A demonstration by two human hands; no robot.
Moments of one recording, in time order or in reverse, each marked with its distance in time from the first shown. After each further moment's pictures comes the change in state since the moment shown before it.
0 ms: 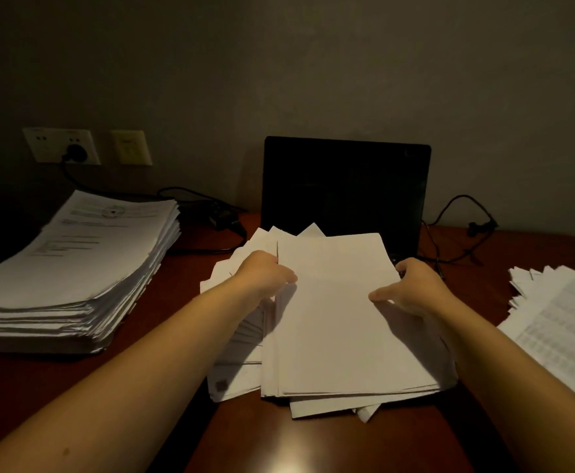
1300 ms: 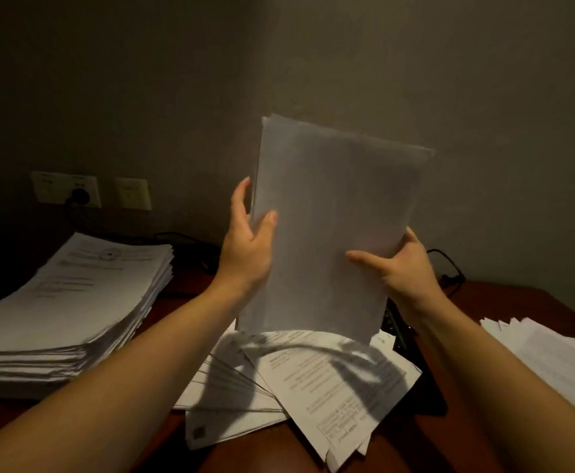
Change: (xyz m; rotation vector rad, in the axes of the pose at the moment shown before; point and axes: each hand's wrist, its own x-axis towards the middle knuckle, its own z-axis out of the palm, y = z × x) left_hand -0.028 0.076 -0.047 -0.540 0.328 0.699; right_hand -0.013 -0.067 -0.055 0.797 0.161 -0.524
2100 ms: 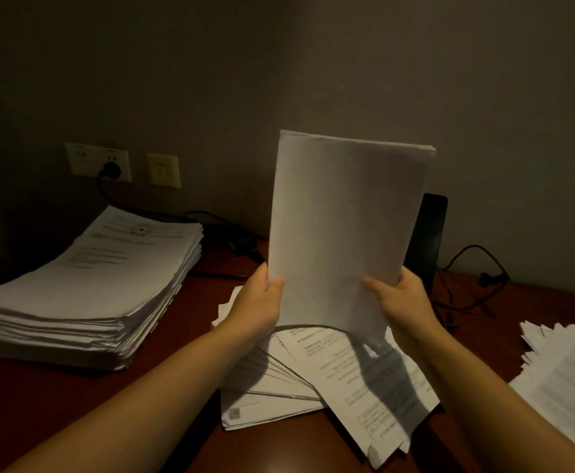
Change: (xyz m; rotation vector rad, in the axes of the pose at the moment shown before) left_hand -0.053 -0.062 -0.040 0.219 -0.163 -0.421; right_hand -0.032 0.049 0.050 -0.071 -0.057 0.236
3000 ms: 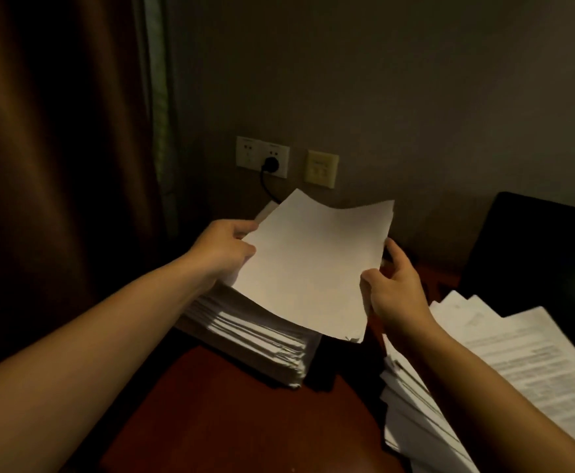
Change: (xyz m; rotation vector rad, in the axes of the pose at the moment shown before) left_hand 0.025 -0.041 -0.297 0.173 0.367 -0.205; right_hand 0.005 -0.021 0.270 -0.027 -0.317 -0.015
